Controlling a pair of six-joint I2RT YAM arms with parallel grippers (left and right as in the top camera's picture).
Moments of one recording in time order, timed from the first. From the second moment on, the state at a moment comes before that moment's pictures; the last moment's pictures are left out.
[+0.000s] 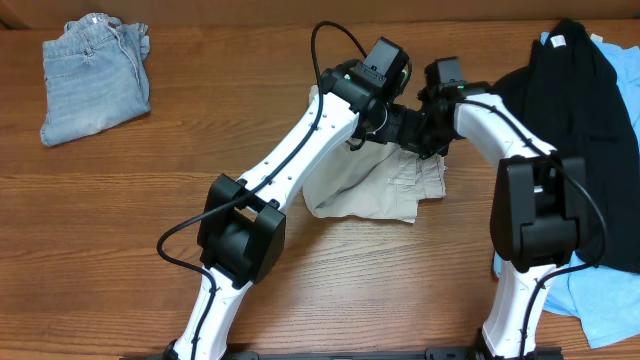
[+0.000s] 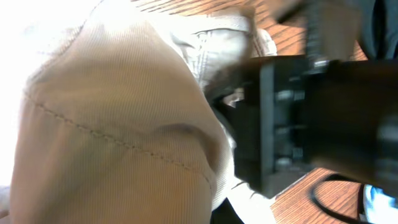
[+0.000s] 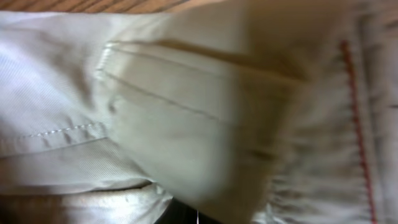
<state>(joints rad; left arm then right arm) -0.63 2.29 2.14 -0.99 0.20 -0.35 0.13 2.14 1.57 -0.80 -0.28 0.44</state>
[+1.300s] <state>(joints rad) -0.28 2.23 3.03 -1.53 0.09 -0.22 0.32 1.96 1.82 -0.88 -0.24 0.16</state>
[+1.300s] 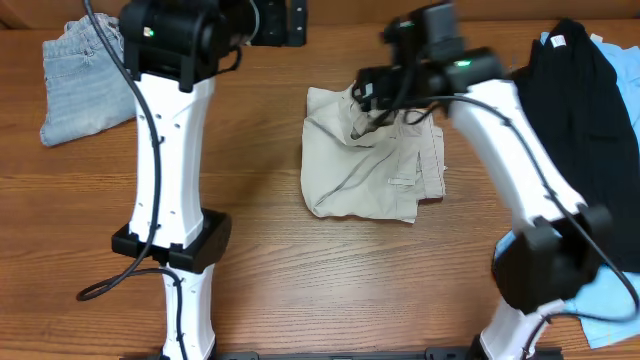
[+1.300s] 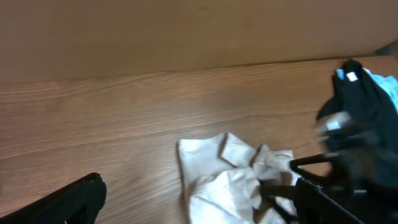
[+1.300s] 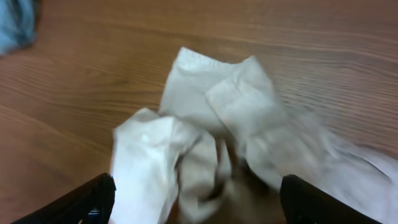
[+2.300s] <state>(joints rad) -0.25 2.23 3.00 -1.56 0.08 -0.15 0.22 2.01 1.67 -1.33 -0.01 0.35</state>
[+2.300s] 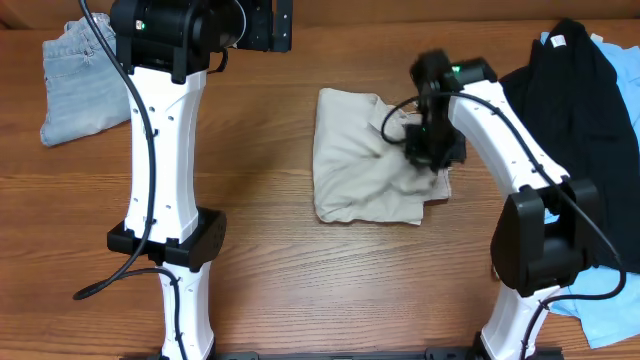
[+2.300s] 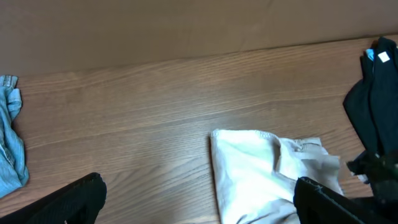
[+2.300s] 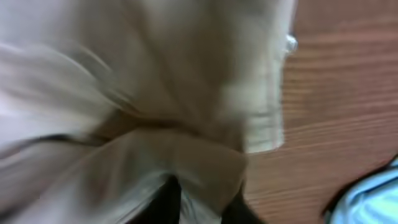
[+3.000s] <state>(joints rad) -0.25 2.23 2.89 -1.52 0.04 -0.12 0.27 1.99 1.95 -1.18 -0.07 0.22</state>
